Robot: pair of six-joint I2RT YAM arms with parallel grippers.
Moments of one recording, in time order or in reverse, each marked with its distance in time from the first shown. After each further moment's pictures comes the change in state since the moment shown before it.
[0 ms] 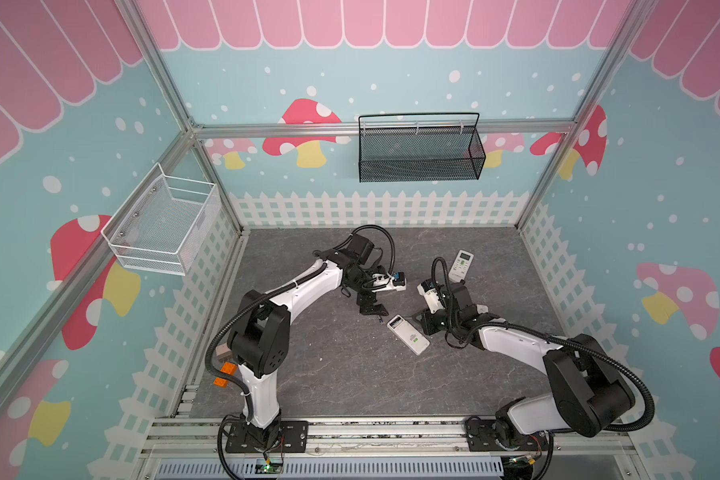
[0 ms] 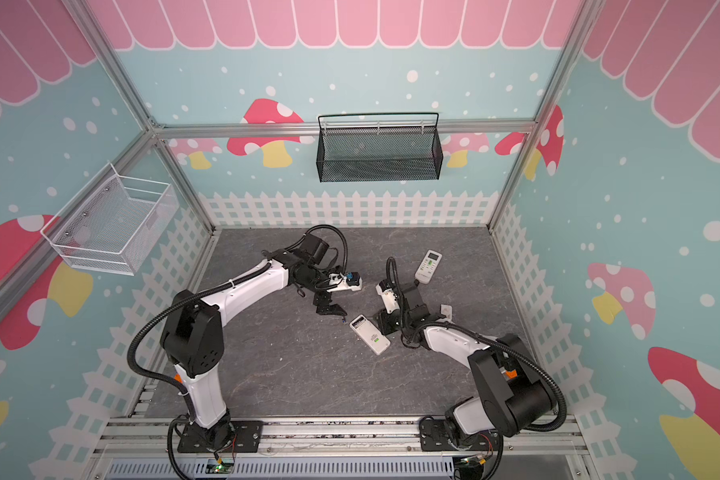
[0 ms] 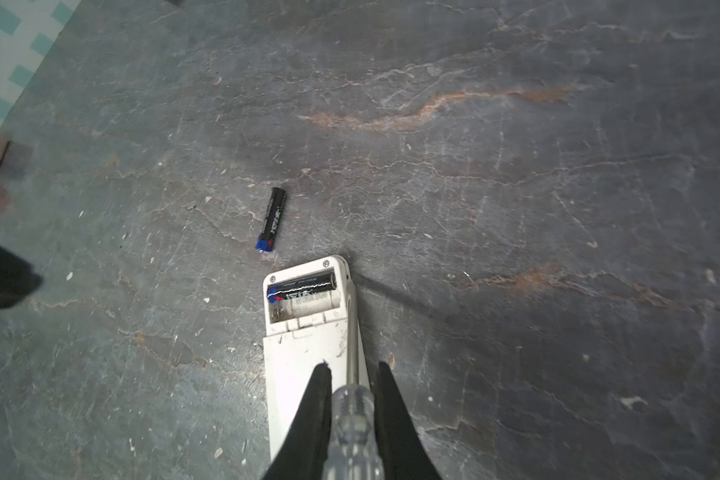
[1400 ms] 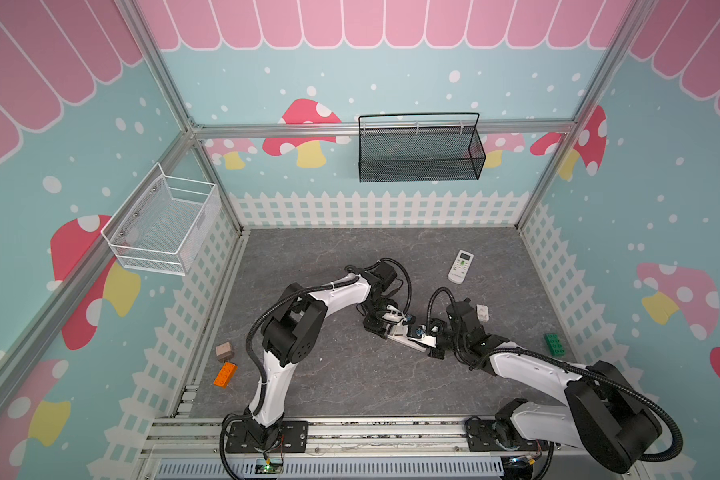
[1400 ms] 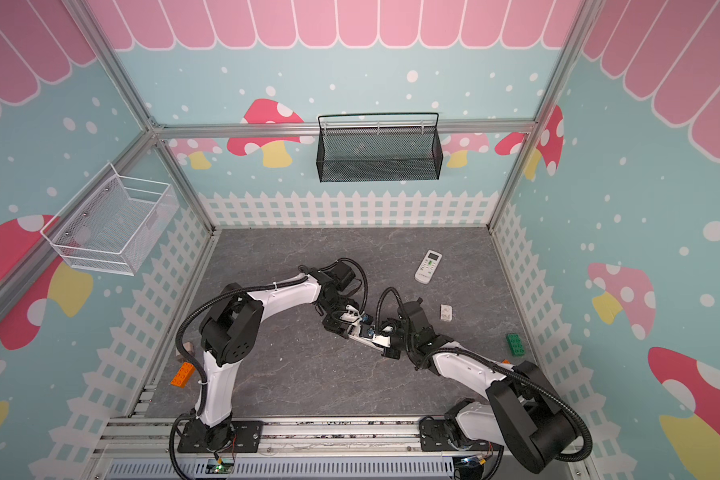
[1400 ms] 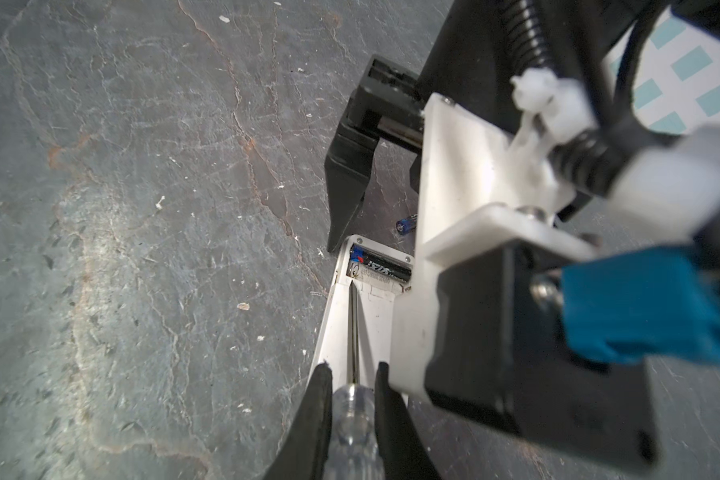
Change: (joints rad) left arm -0.123 0.182 -0.026 -0.023 -0.185 0.235; right arm 0.075 -0.169 -0.206 0.126 -0.130 -0.948
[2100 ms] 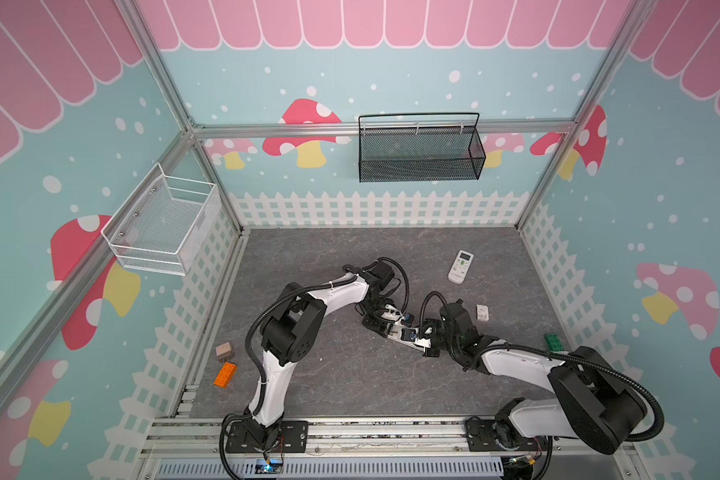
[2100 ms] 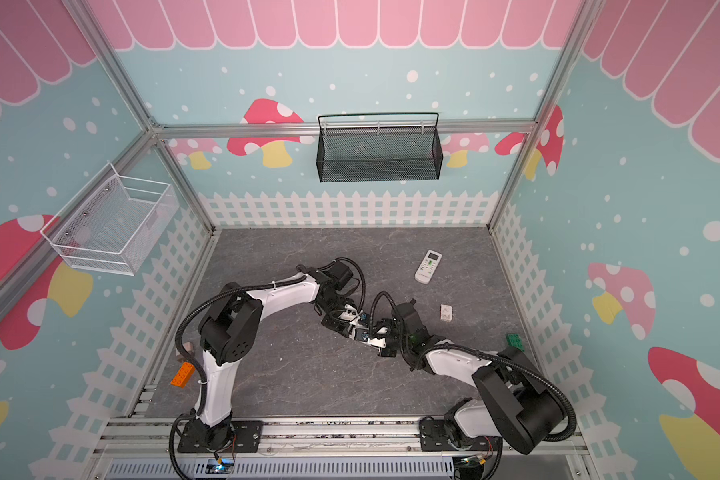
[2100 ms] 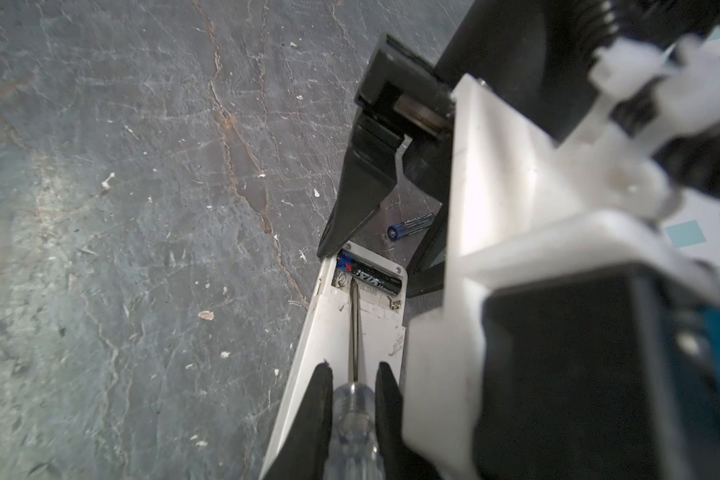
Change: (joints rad) left arm 0.015 0.000 -0.008 0.005 0.037 0.011; right arm 0.043 0.097 -0.004 0.123 0.074 -0.072
